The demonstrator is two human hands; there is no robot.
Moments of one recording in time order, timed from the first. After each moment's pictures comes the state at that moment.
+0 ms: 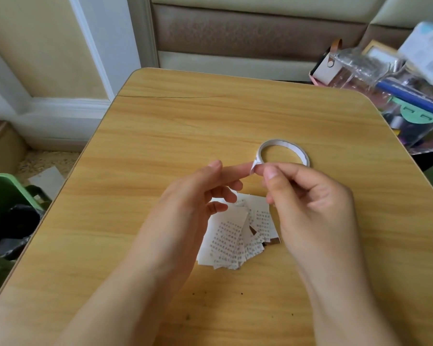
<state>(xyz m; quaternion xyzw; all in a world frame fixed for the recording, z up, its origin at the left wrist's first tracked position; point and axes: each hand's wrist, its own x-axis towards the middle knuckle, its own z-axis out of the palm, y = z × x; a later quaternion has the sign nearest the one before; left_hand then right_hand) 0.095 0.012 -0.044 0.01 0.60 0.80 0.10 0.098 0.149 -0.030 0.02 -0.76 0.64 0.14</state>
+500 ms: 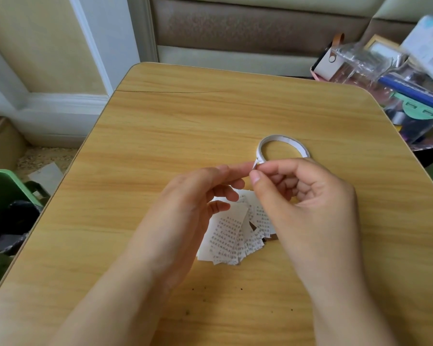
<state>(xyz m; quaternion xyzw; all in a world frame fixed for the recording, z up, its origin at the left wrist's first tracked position) 0.096 0.012 -0.044 0.01 0.58 0.81 0.12 0.097 0.149 -0.038 0.03 -0.81 0.56 0.19</state>
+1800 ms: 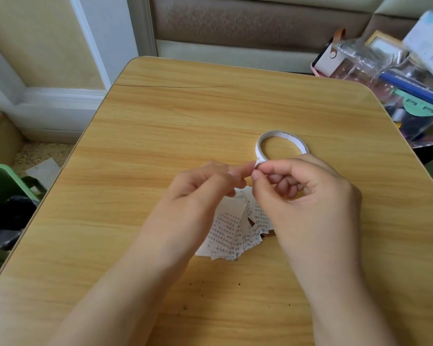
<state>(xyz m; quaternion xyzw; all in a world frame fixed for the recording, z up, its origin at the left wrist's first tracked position) 0.098 0.016 -0.042 0.04 0.67 0.74 0.07 0.094 0.152 -0.043 0.06 -0.85 0.45 0.26</state>
